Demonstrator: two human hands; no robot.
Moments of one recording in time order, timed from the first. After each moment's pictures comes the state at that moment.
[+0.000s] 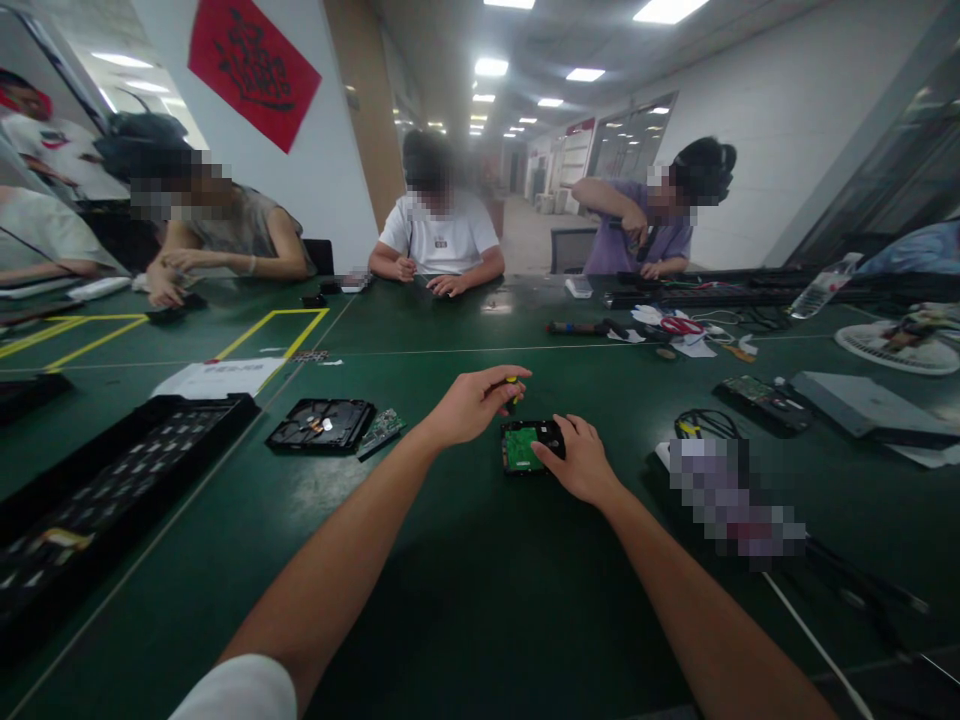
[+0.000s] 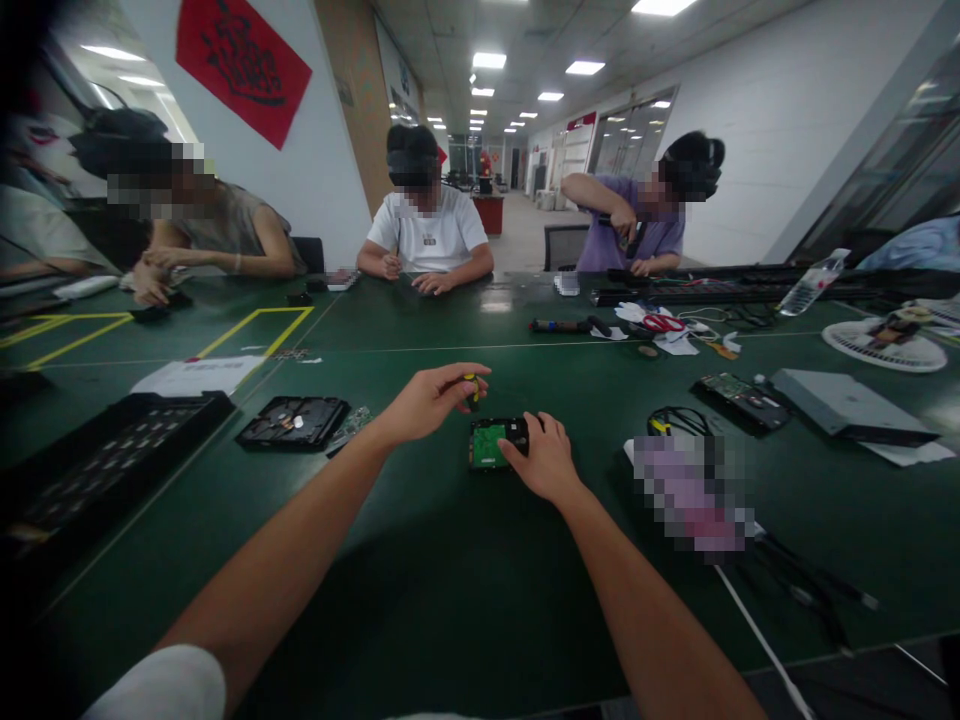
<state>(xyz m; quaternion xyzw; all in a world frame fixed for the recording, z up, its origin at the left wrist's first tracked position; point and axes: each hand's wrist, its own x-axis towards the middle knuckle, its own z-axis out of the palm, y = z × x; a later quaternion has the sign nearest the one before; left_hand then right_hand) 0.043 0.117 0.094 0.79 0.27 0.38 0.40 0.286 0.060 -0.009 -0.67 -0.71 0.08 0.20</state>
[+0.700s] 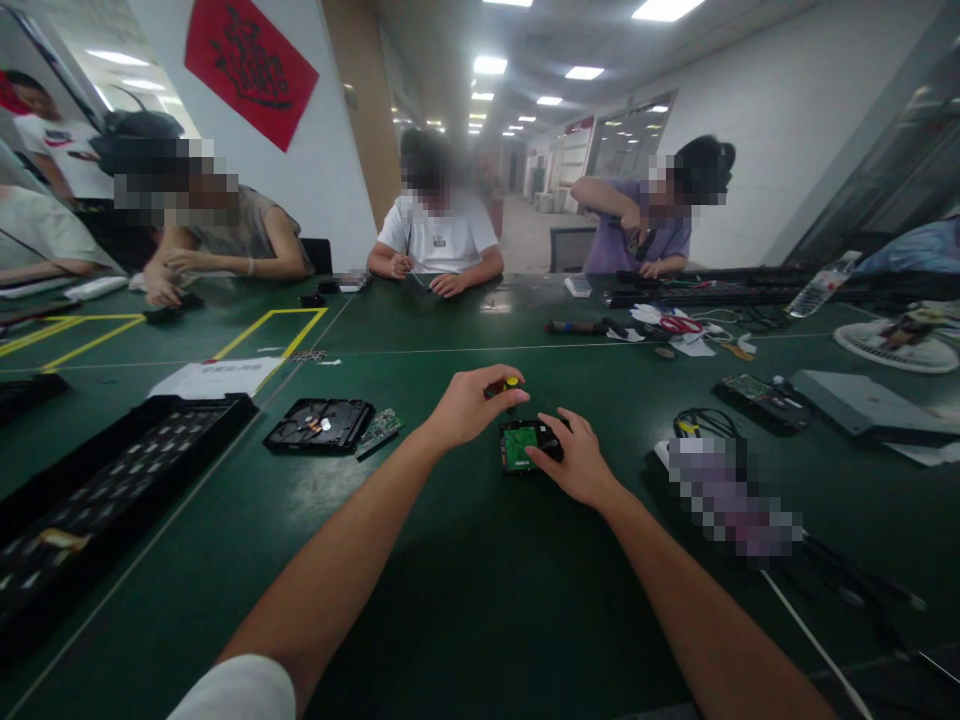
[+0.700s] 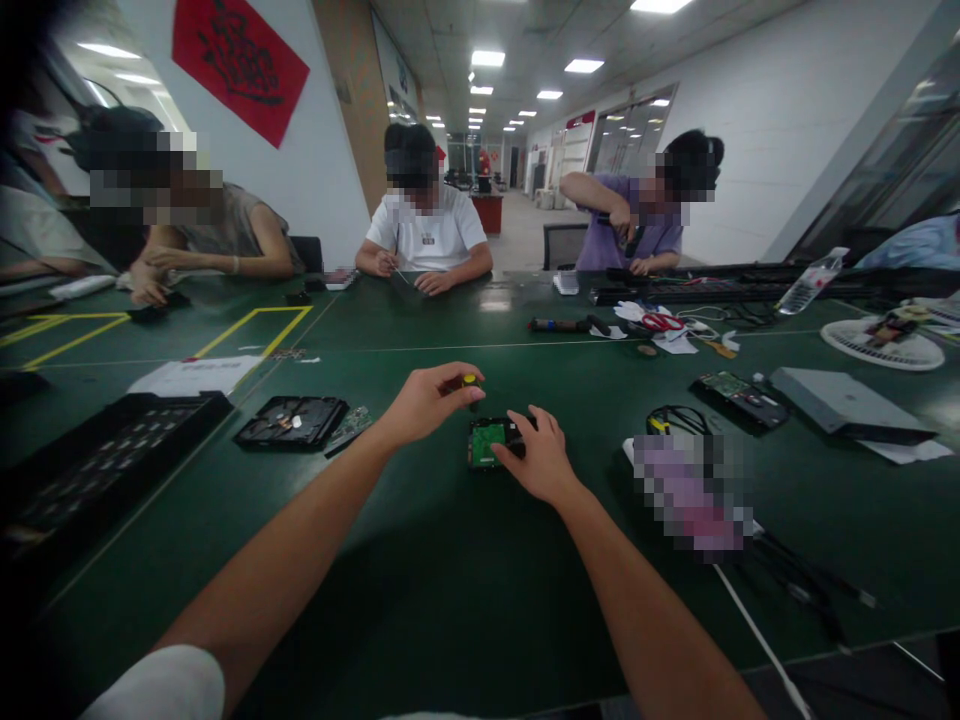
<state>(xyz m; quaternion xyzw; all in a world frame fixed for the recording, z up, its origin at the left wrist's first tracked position) 0.046 0.114 0.098 0.82 0.31 0.40 0.27 0.285 0.056 -0.005 -0.62 -0.75 0.07 0.23</state>
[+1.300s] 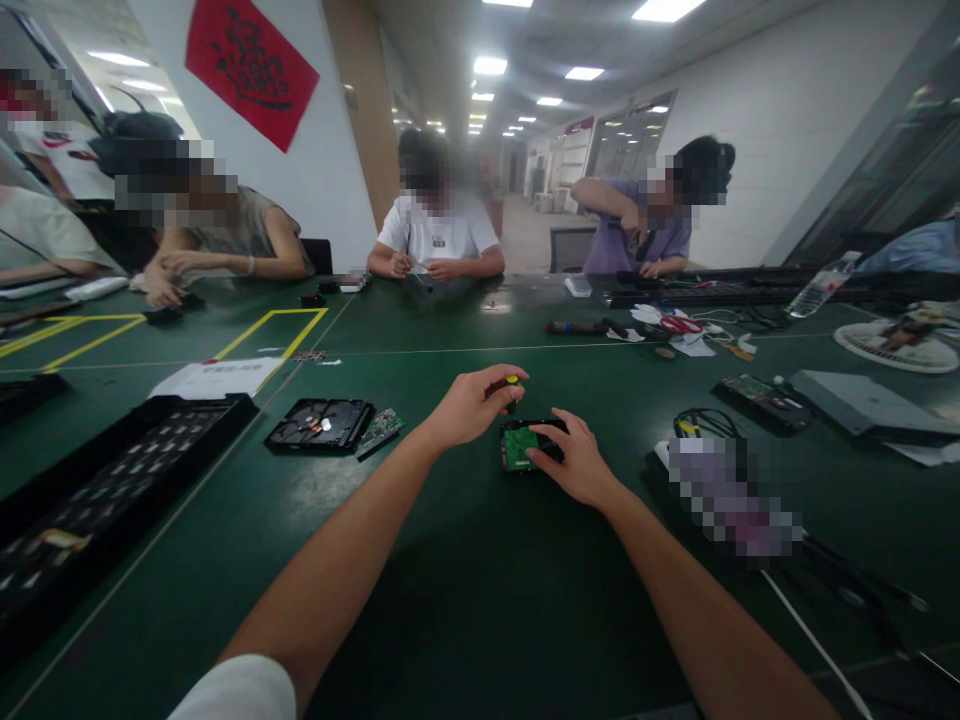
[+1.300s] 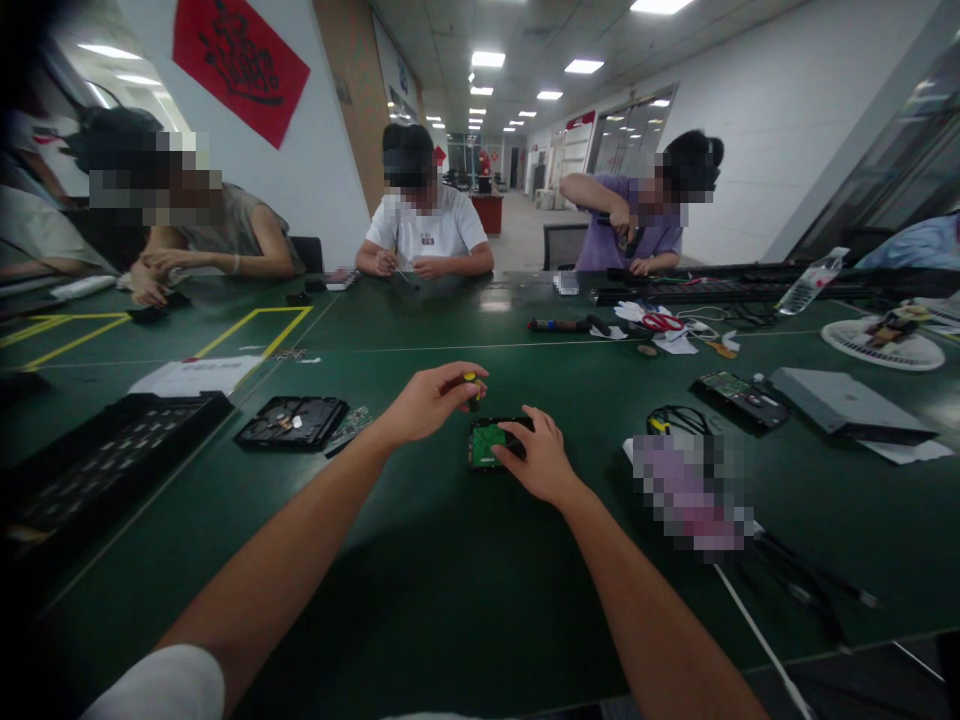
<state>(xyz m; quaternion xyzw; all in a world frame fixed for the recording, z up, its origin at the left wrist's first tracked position) 0.045 0.117 0.093 0.79 0.28 0.39 0.37 0.286 0.054 -0.001 -0.59 -0.77 0.08 0.23</state>
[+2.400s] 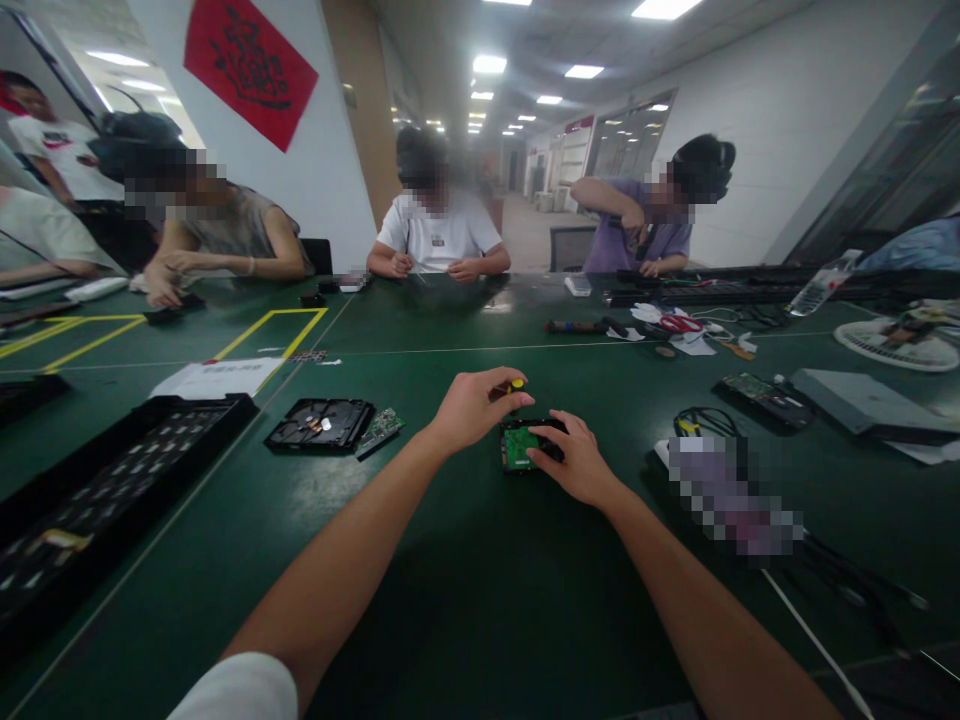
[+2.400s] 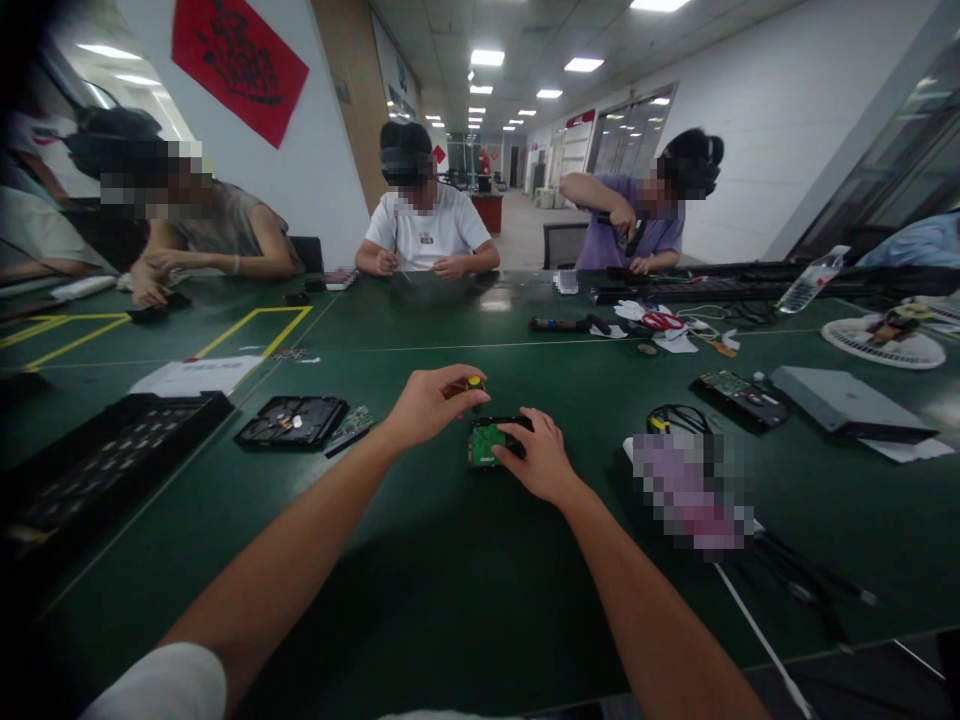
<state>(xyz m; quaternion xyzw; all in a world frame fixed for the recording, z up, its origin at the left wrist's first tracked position) 0.051 0.108 0.094 0.80 0.33 0.41 0.29 0.287 0.054 -0.003 -0.58 -0.78 0.08 0.23</state>
